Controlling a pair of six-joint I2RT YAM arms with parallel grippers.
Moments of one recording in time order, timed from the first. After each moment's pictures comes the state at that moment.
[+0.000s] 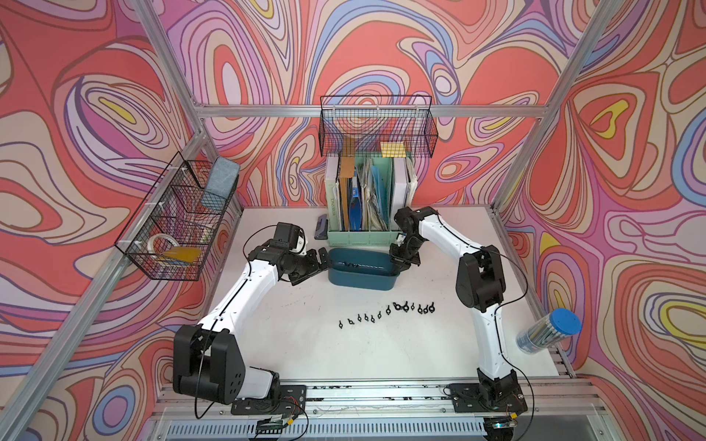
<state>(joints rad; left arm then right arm) -0.18 1.41 1.14 -0.76 0.37 -0.55 0.39 2.25 1.98 -1.29 -0.37 0.48</state>
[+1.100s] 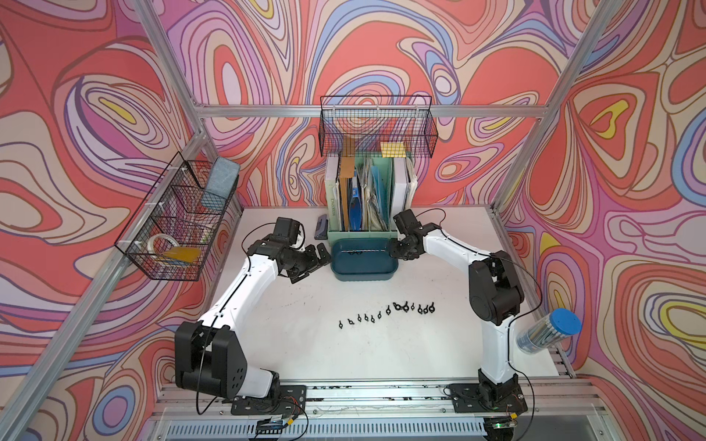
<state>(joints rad) -0.18 1.44 1.21 -0.82 0.36 -0.61 0.43 2.05 1.63 -0.65 0.00 0.41</state>
